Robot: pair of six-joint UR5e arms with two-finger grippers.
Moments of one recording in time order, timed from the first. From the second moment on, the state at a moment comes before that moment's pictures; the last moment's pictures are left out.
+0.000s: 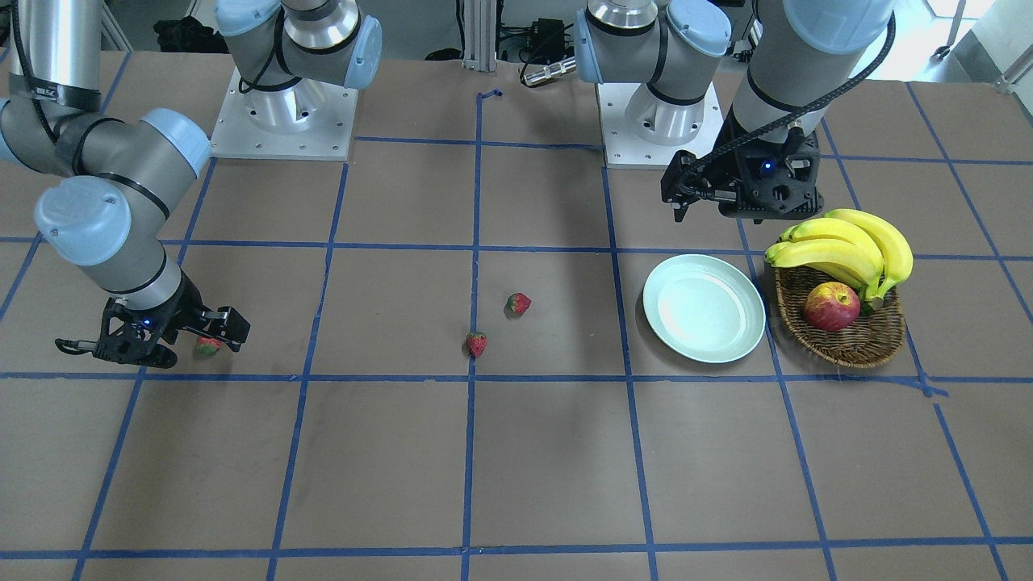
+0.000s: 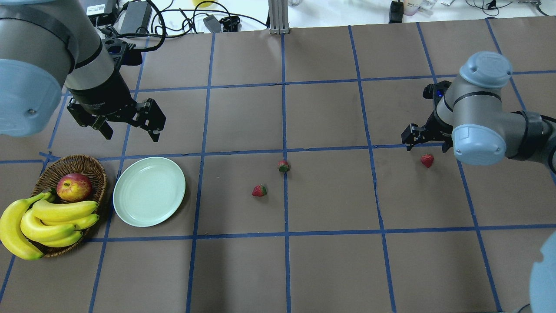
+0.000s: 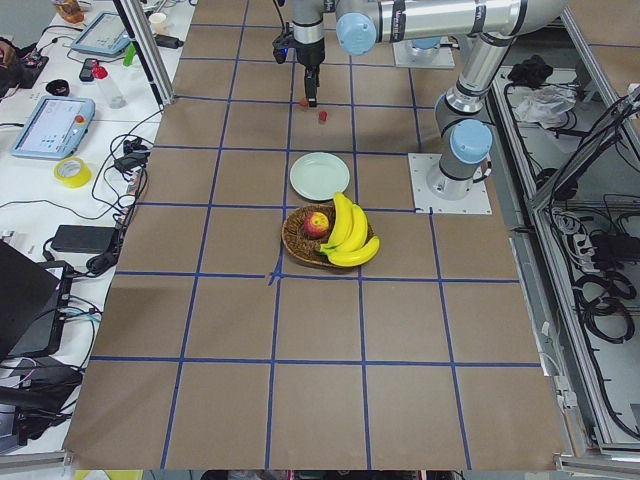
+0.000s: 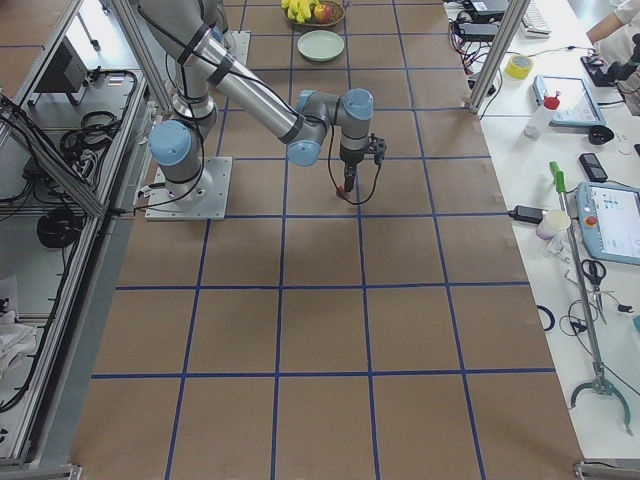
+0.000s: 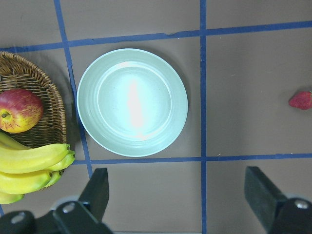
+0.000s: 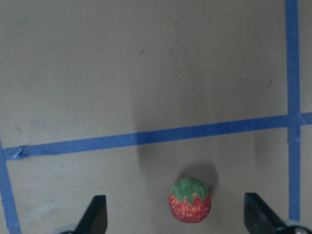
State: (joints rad) left arm -1.52 -1.54 -1.71 -1.55 1.66 0.10; right arm 1.31 -1.29 2.04 -2.32 -1.61 -0.15
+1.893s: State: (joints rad) left arm -1.52 -1.54 -1.71 -1.55 1.67 0.10; right arm 1.71 -1.35 1.98 -2.25 -1.53 0.25
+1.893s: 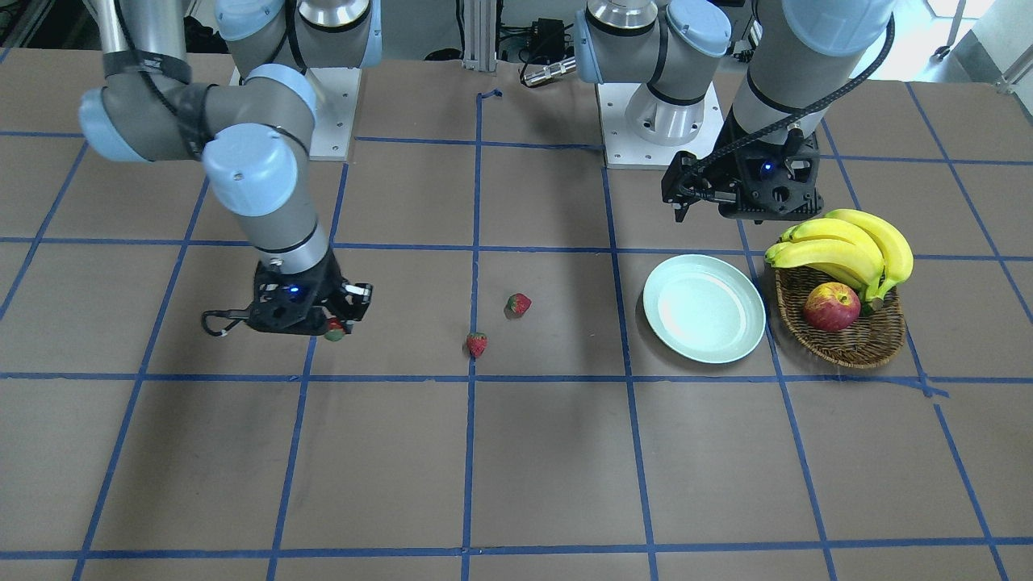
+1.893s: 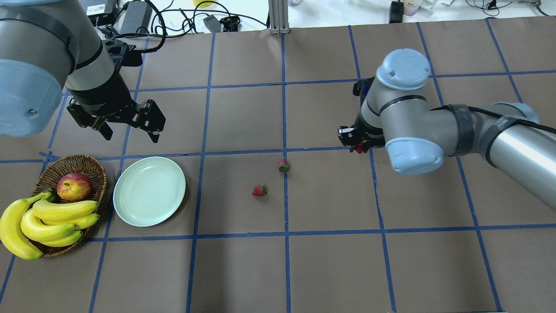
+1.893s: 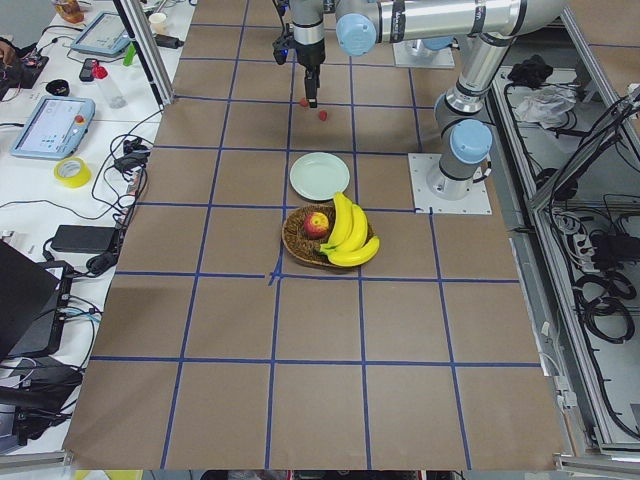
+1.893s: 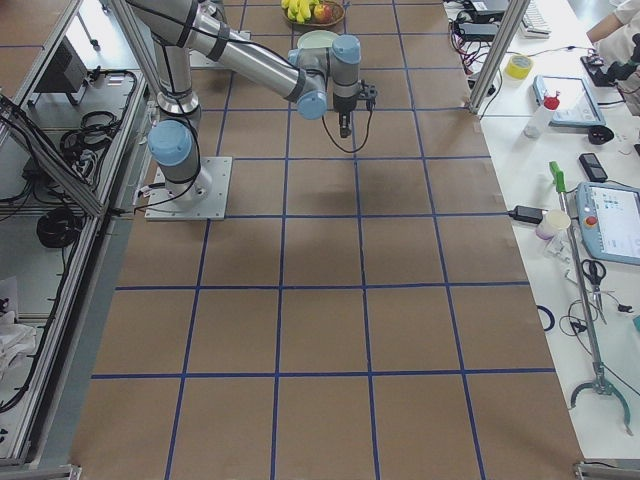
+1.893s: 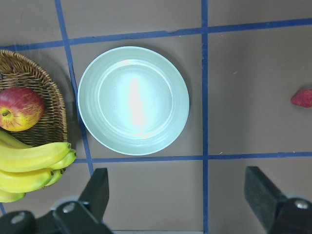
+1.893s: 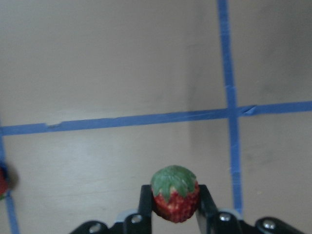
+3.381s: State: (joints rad) left arm -1.52 -1.54 -1.71 -1.55 1.66 0.10; right arm 2.06 -1.12 1.78 -2.39 -1.36 1.04
